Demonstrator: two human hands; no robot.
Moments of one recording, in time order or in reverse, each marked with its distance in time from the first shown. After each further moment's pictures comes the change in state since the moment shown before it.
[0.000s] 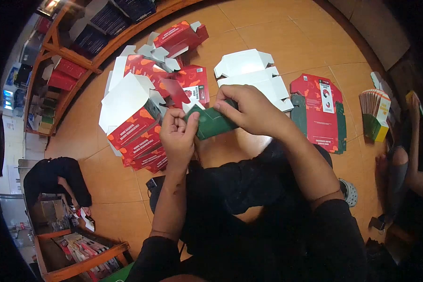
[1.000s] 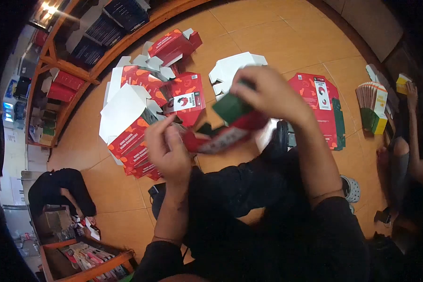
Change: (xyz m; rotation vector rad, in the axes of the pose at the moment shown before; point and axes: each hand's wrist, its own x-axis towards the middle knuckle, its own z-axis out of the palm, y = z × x) left_hand 0.002 0.034 0.001 0.640 0.338 0.703; right_hand -0.009 0.010 -0.052 -0.193 0.129 -0.052
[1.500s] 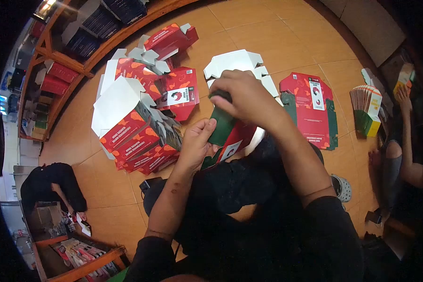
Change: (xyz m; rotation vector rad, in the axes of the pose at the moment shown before) left_hand -0.049 0.010 0.037 -1.271 -0.662 -1.350; right_hand 0.007 -0.006 0.037 -0.179 0.049 -0.163
